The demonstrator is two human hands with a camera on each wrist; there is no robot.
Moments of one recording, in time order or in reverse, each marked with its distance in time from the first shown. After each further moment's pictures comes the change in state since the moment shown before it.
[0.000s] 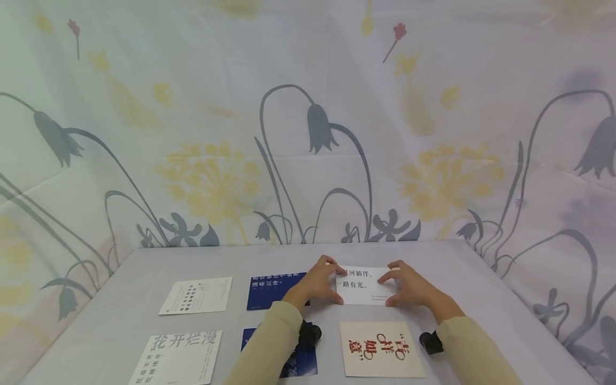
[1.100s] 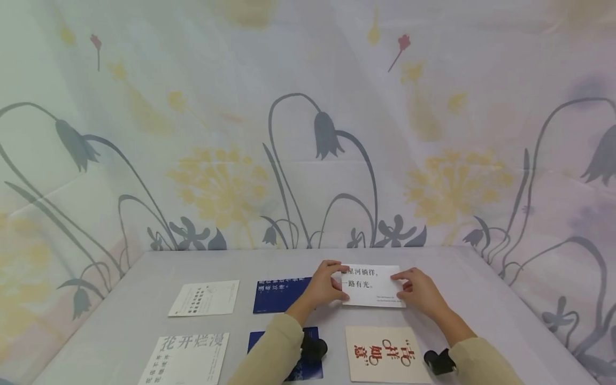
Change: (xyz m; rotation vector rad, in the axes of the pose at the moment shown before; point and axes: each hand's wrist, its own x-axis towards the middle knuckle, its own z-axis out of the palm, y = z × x) left_hand -0.009 0.004 0.002 -0.392 0.168 0.022; right_hand -0.014 -0.020 0.000 0.017 0.279 0.054
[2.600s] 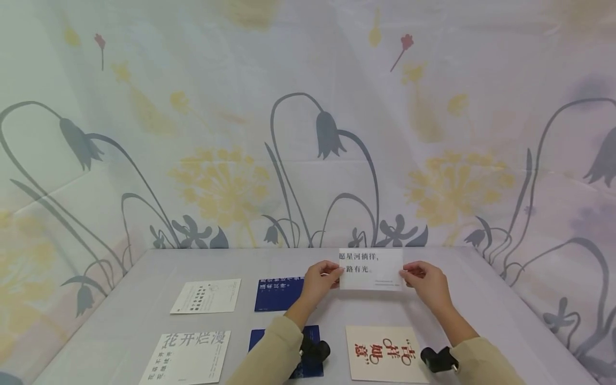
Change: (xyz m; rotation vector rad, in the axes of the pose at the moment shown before) left_hand -0.004 0.004 0.002 -0.401 0.299 -0.096; right_hand 0.005 -0.008 -0.008 0.336 0.234 0.237
